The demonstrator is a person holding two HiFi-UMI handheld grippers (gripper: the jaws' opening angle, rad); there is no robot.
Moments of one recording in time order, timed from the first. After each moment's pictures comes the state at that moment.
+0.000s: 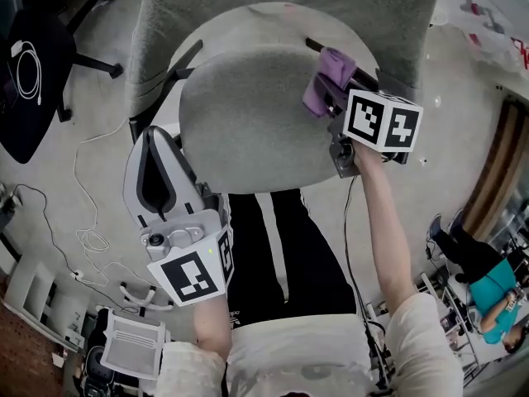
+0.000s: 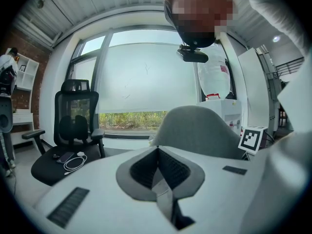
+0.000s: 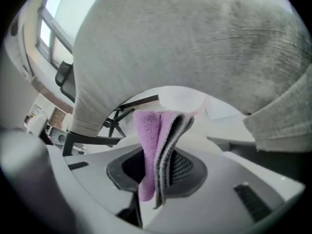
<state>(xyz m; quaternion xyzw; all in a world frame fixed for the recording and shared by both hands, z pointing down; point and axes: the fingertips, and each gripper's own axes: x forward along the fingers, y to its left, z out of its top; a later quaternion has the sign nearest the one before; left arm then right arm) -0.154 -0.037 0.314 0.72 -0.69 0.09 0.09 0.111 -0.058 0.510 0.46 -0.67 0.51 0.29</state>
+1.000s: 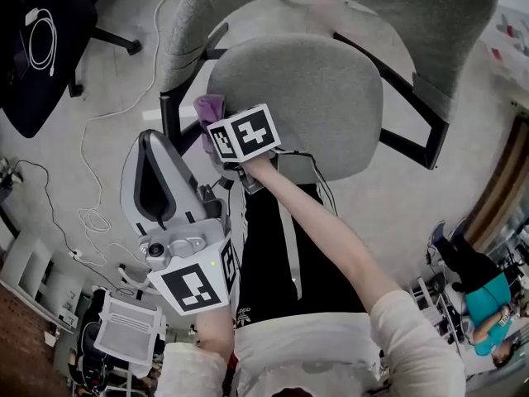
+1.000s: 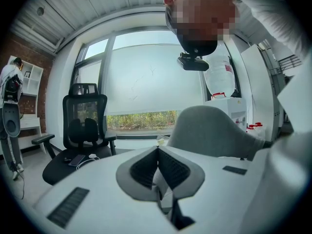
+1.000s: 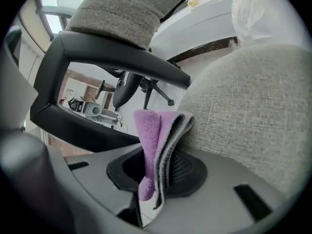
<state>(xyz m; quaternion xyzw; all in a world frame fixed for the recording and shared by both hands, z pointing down) -0.205 -0.017 0.307 0.70 -0.71 0.10 0.08 -0.182 0.081 0.594 0.20 -0.70 0.59 0.35</state>
